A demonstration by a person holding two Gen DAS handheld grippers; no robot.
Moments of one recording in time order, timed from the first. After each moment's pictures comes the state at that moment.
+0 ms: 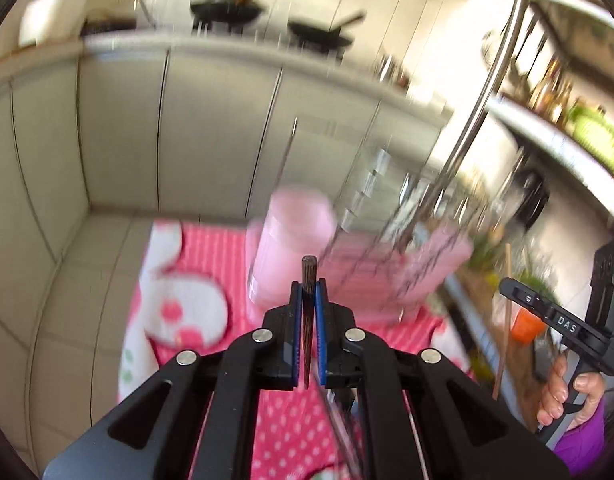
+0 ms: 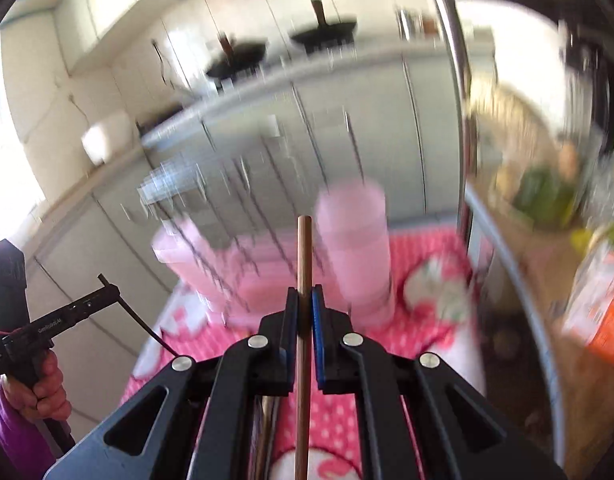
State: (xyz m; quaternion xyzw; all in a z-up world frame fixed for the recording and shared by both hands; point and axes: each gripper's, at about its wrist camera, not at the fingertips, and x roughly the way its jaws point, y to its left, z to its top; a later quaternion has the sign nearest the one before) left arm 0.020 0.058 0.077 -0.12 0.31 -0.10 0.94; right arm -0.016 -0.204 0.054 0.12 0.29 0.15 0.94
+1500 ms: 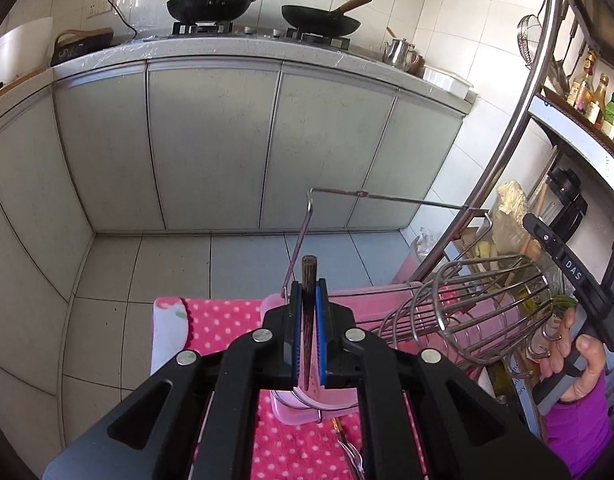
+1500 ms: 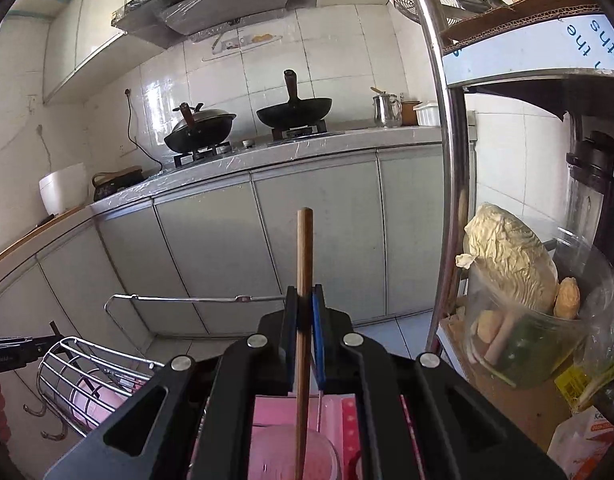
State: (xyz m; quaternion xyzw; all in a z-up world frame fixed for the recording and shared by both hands) left arm 0.160 0.059 0.091 -0.07 0.37 -0.08 0.92; right arm 0.130 -0.208 0.071 0.08 0.21 0.06 0.97
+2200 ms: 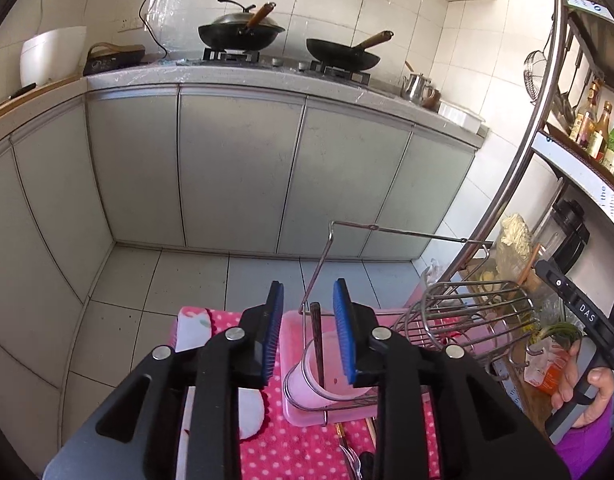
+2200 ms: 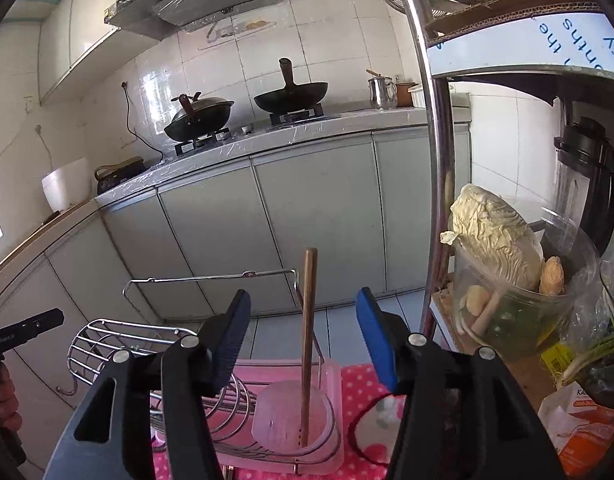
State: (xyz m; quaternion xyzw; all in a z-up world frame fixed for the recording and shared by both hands) left arm 0.117 0.075 0.128 -0.08 0.31 -0.04 0.94; right arm 0.087 -0.218 0.090 0.10 0.23 0.06 0.97
